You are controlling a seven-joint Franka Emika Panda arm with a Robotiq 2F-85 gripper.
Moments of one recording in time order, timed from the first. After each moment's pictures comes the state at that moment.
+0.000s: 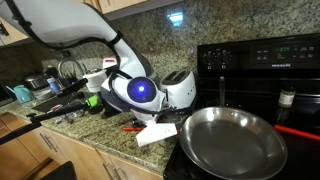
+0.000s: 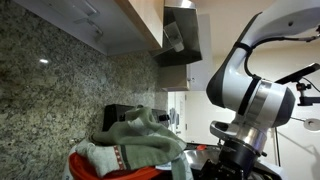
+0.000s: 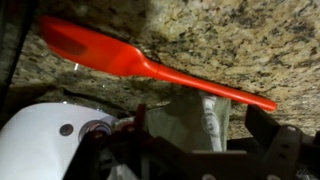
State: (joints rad) arm 0.07 0.38 0.00 -2.33 1.49 2.63 -2.41
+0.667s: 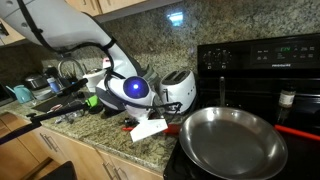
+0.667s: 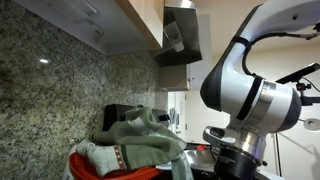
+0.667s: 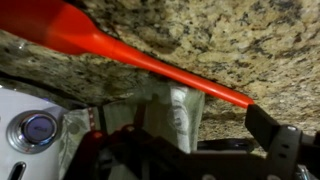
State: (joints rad) arm 0.15 0.41 0.02 -2.32 1.47 2.63 -2.41
